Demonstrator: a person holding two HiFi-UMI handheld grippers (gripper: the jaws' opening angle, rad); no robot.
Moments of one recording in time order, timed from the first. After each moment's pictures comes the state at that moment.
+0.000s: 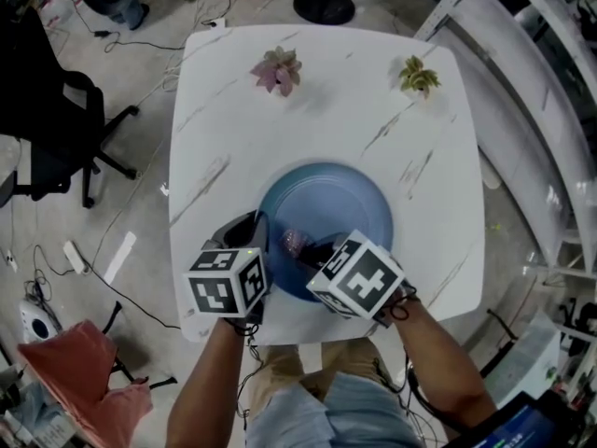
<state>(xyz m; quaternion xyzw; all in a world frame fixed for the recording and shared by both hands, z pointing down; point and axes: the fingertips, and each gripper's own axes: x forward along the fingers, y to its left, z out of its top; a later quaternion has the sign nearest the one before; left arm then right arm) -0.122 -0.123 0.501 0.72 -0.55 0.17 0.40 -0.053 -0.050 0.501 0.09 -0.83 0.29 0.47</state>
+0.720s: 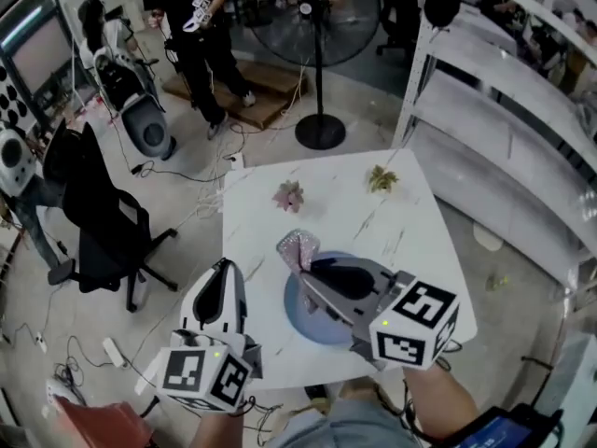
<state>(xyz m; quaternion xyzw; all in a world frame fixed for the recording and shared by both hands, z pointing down) -0.169 -0.083 0.169 0.78 -0.62 -0.03 0.11 -0.066 -0.077 0.183 0.23 -0.95 0.19 0.04</state>
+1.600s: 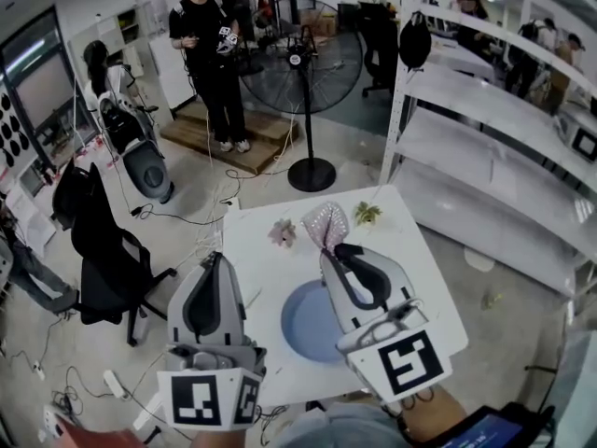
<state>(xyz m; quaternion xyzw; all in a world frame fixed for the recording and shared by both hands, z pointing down) -0.141 -0.051 0.035 0.77 -0.62 -0.09 -0.09 -0.014 -0.070 0.062 0.46 -0.88 -0.10 -0.04</state>
